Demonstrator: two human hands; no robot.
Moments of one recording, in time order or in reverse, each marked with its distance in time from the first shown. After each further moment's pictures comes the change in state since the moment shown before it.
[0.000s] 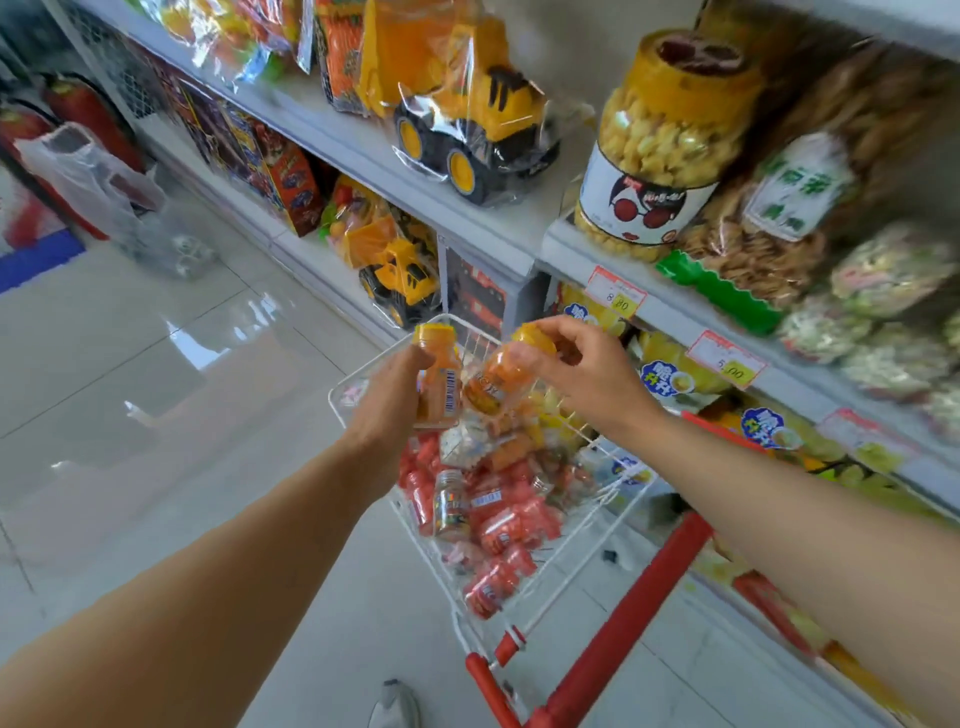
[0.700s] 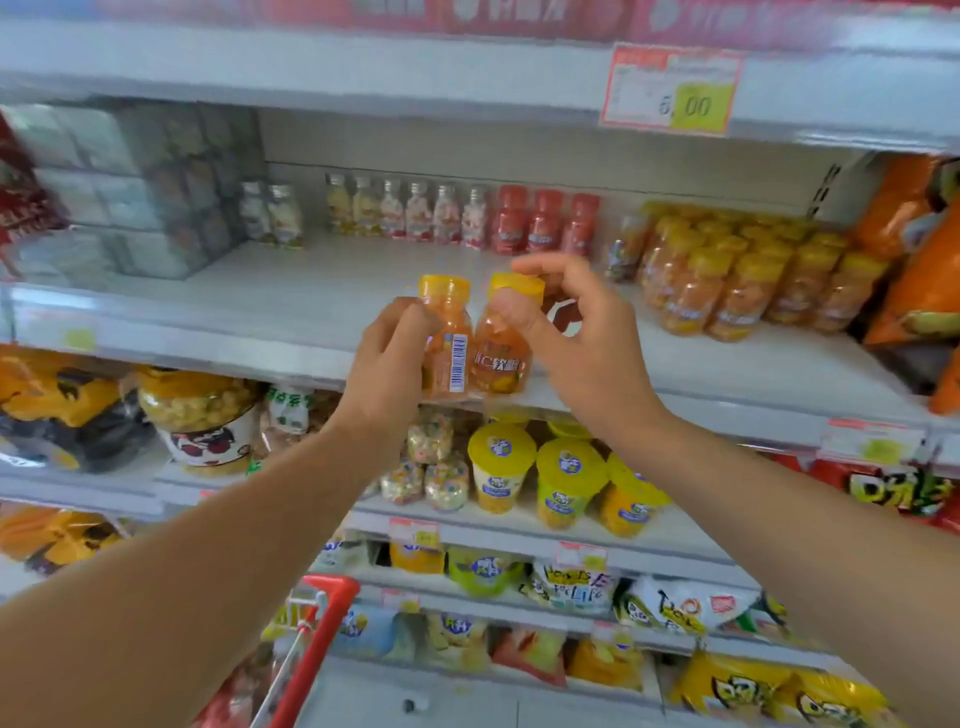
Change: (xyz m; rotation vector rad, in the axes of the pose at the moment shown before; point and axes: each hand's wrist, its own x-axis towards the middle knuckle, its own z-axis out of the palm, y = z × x) left_hand -0.224 0.184 0.375 0.041 -0.581 0.550; right_hand -0.218 -0.131 -0.391 -0.187 0.844 -0.376
